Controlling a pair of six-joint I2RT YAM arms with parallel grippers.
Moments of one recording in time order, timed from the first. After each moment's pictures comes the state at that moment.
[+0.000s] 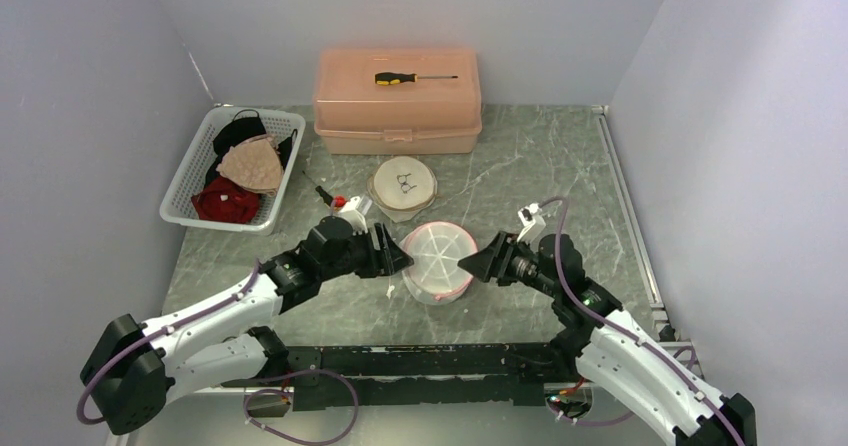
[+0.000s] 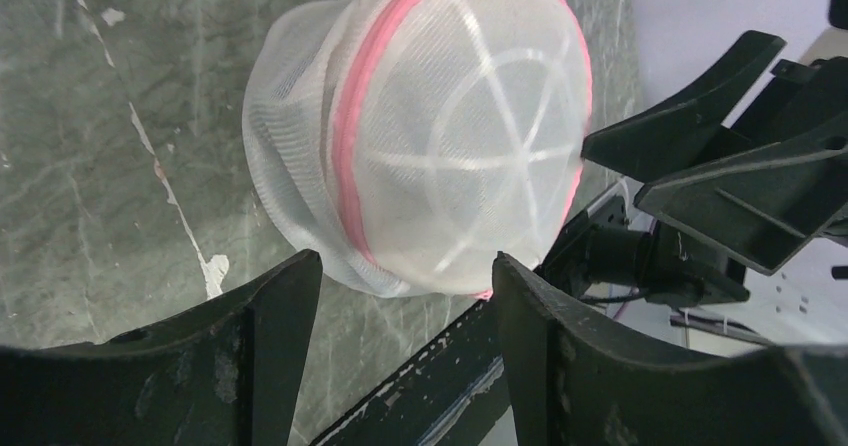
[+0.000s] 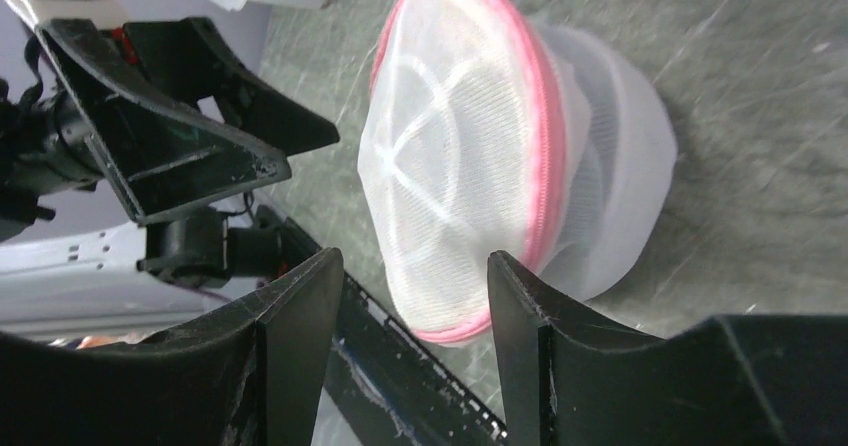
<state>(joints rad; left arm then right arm) -0.79 0.99 0.55 -0.05 0.11 -0.85 0.56 0.59 0.36 -0.12 -0.28 0.80</state>
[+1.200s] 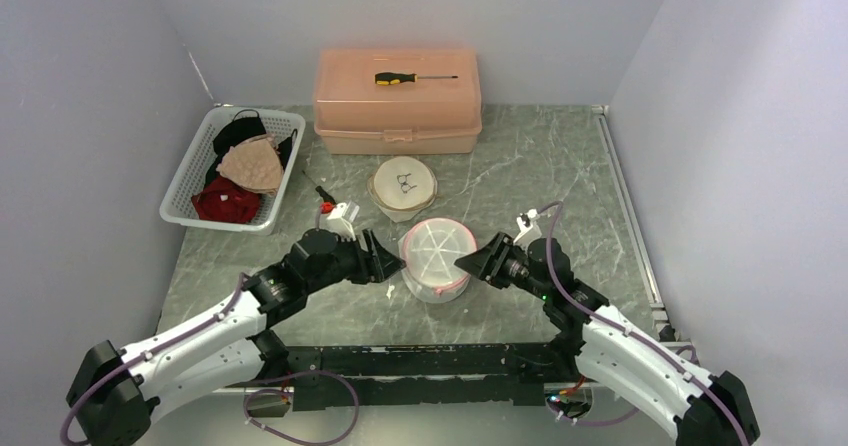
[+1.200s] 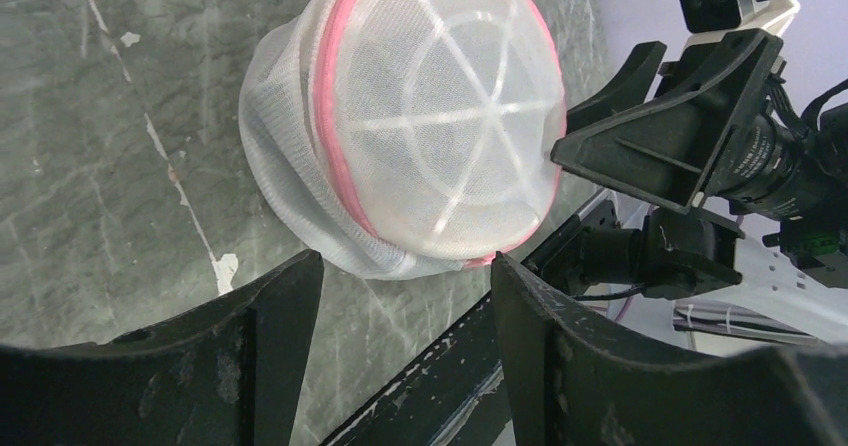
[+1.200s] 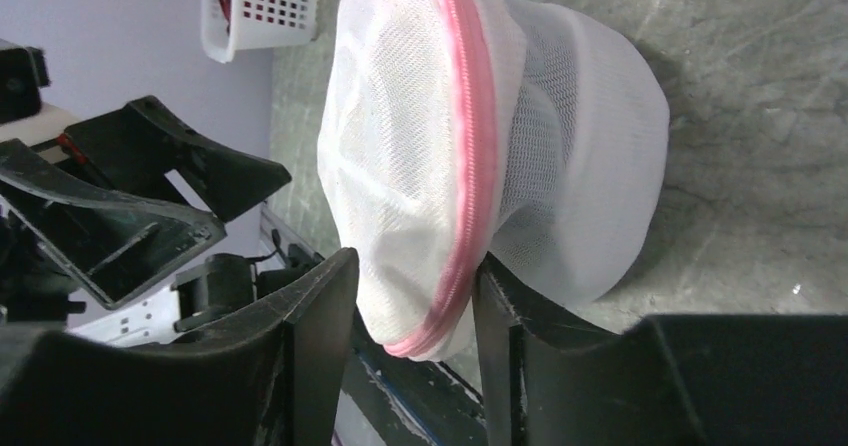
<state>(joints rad) -0.80 0.84 0.46 -0.01 0.09 -0.83 0.61 0.65 0.26 0.00 -0.20 1.01</state>
